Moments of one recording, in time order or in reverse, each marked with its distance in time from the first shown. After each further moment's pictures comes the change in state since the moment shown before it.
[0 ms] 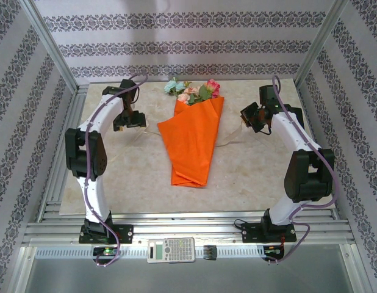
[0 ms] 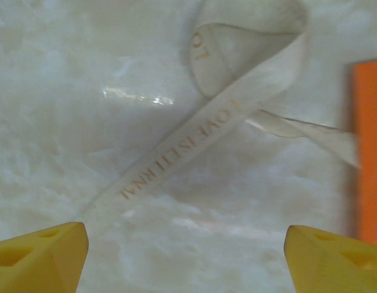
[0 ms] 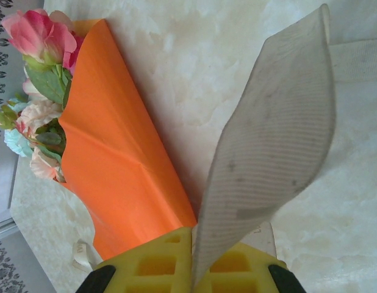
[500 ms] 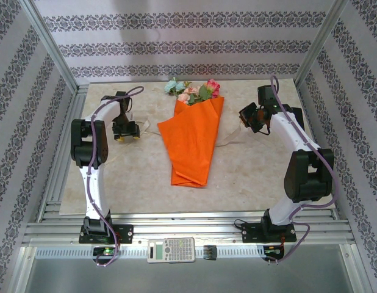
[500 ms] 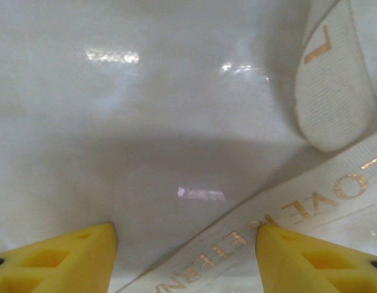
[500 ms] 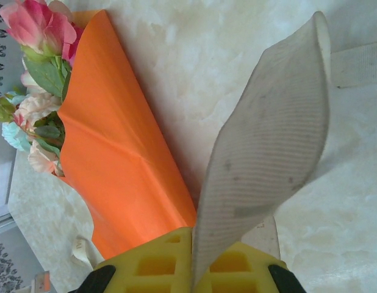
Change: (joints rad) left arm 0.099 0.174 -0.056 0.104 0.114 0.130; right arm 0.011 0.000 0.000 -0.003 0.000 0.000
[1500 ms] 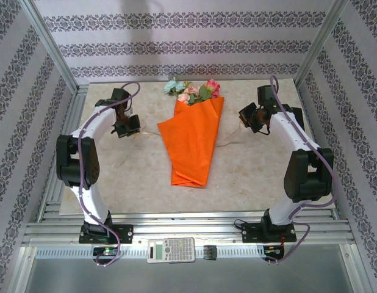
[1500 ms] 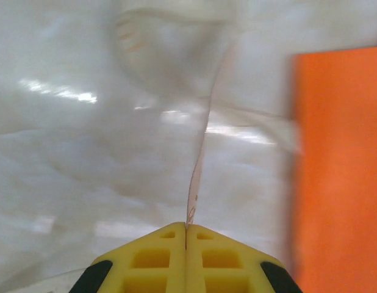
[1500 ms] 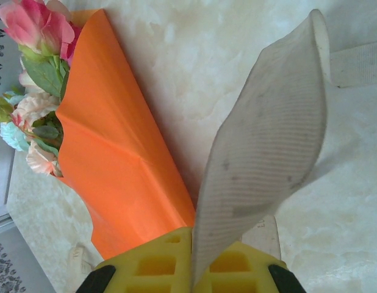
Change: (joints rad) left arm -0.086 -0.364 -0.201 0.155 0.166 -0.287; right arm 0.002 0.005 0.000 0.000 0.000 0.000
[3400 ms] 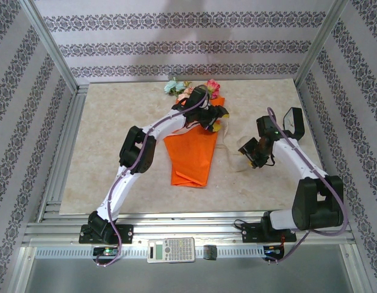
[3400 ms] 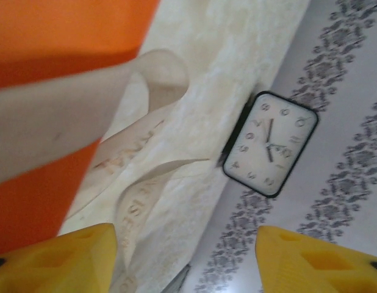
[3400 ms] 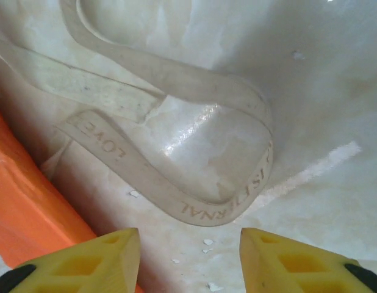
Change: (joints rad) left arm -0.475 0.669 0.680 0.496 0.410 -0.871; right arm 0.011 -0.293 -0.373 -0.218 0.034 -0.063
